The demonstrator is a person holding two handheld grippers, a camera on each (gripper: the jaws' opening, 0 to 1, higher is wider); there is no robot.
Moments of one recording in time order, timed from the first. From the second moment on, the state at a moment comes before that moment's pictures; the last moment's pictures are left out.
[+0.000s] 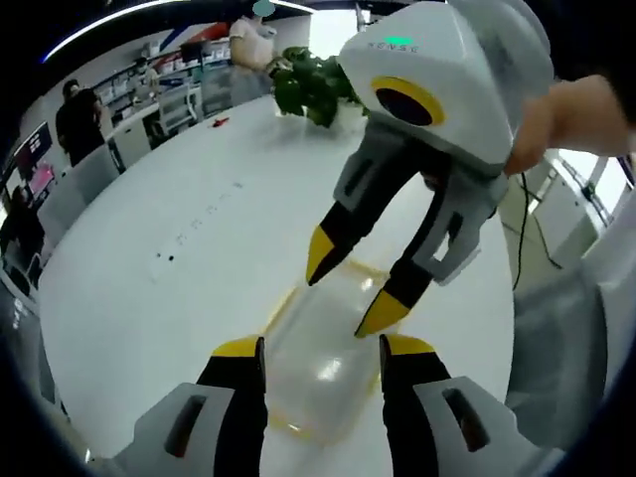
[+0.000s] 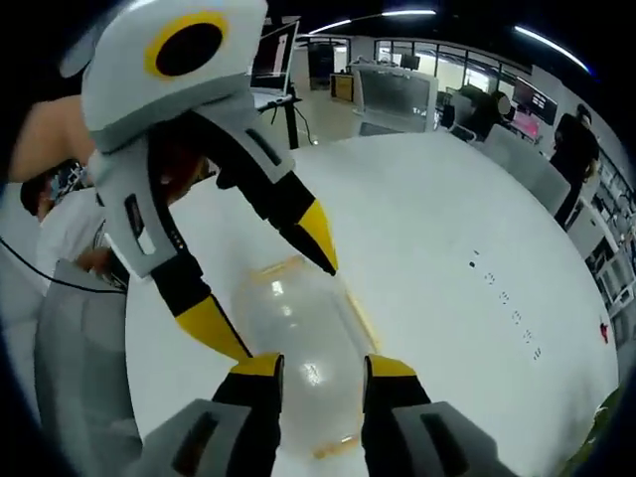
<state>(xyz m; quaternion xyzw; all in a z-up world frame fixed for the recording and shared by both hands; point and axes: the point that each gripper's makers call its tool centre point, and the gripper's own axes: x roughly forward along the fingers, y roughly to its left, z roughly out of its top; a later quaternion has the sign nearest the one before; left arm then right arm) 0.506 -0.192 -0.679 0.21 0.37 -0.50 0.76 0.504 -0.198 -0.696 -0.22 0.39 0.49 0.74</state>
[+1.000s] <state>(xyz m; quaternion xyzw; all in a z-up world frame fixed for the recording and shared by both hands) 0.504 -0.193 -0.698 0.23 0.38 -0.50 0.74 0.514 -0.191 -0.709 -0.23 0.39 0.51 0.73</state>
